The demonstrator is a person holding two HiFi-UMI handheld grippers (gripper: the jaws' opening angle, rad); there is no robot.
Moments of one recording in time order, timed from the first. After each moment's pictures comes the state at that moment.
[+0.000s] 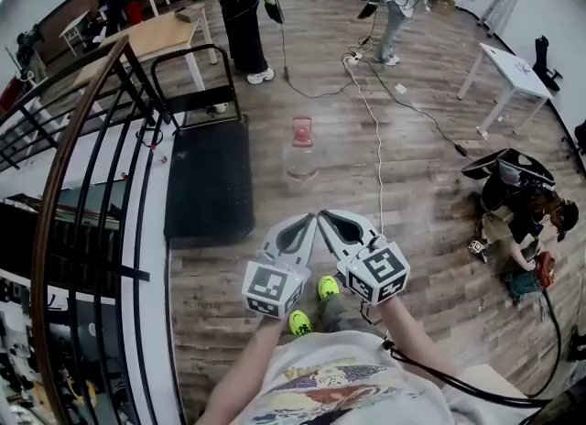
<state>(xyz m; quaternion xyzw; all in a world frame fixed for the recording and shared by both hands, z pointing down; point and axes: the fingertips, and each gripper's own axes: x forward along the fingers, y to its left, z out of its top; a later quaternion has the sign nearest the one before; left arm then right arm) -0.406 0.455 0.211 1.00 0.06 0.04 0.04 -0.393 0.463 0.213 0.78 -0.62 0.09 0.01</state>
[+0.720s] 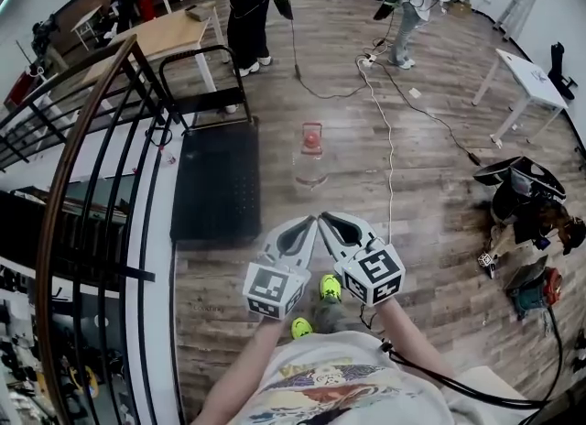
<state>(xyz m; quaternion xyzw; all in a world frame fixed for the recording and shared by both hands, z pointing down) -0.355 0.428 0.226 1.00 0.04 0.06 0.03 -0.339 0.433 0.237 0.77 -0.63 0.12 0.02</state>
